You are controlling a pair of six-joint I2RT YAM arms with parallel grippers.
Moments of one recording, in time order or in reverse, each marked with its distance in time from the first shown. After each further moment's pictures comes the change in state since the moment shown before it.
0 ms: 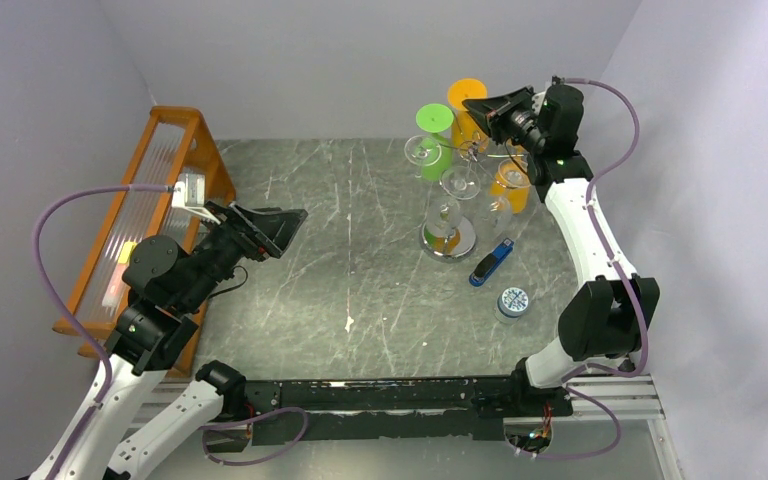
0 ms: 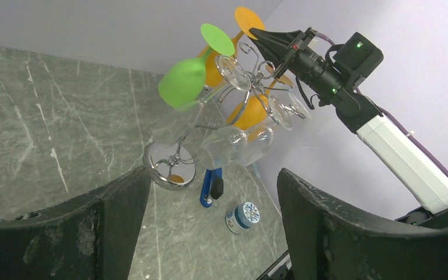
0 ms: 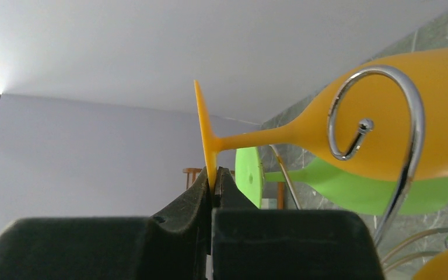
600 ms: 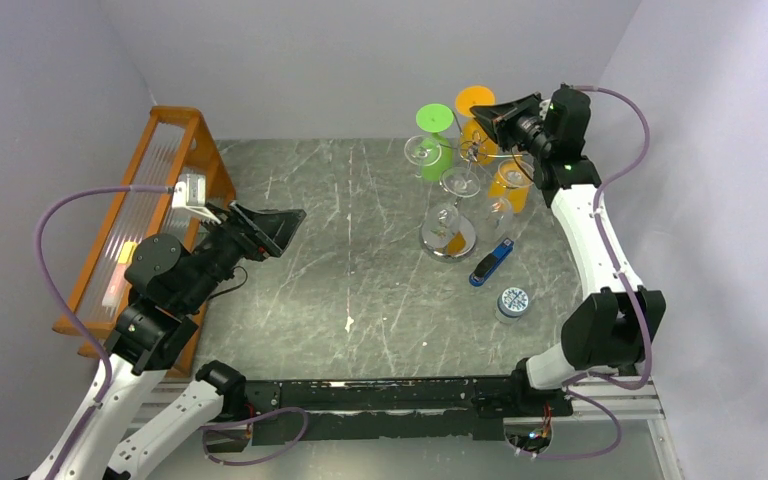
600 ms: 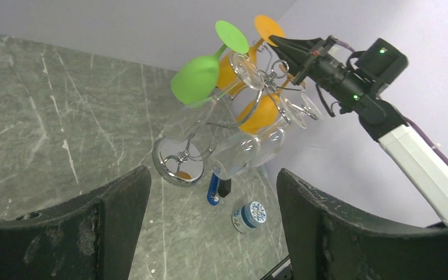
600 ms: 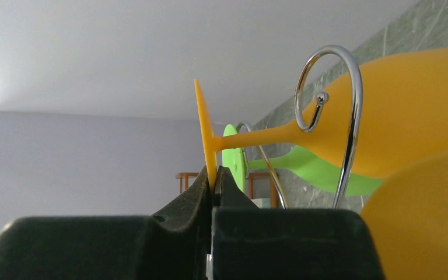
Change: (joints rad) left arm 0.000 0.002 0.003 -0.030 -0.028 -0.003; right arm -0.018 -0.042 -0.023 -0.090 0.029 -0.004
